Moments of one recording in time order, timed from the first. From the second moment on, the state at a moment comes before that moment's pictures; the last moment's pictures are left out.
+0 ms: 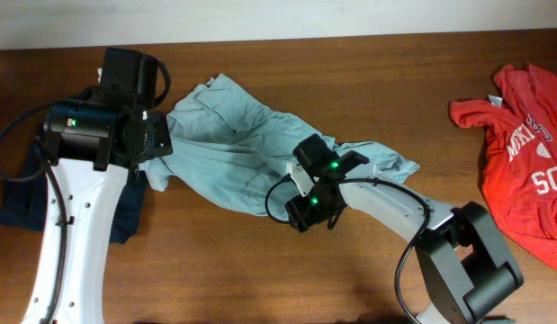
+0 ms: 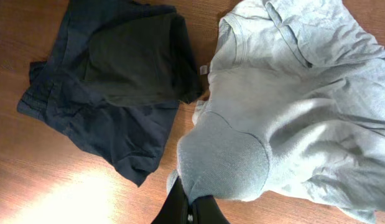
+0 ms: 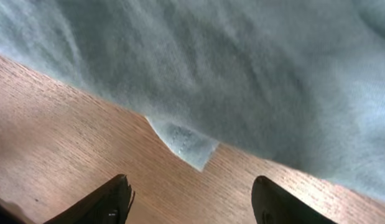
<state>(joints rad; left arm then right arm) -0.17 1.54 1.82 -1.45 -0.31 -0.33 0.55 1.79 1.10 -0.77 -0.29 0.08</state>
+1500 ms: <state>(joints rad) -0.17 1.54 1.87 -1.42 -0.31 -0.27 0.45 1.49 1.27 -0.97 -0.13 0.09</state>
